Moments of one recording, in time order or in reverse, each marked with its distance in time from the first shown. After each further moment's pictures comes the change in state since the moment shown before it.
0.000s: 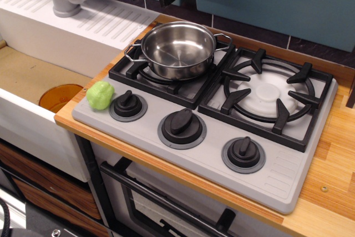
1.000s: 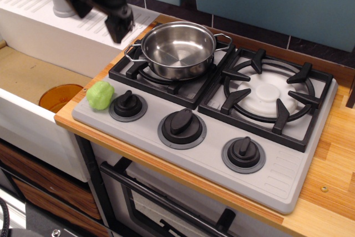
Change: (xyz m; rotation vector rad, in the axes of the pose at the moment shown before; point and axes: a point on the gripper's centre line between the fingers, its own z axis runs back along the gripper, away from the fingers) arm -0.079 0.005 0.010 0.407 -0.254 -0.049
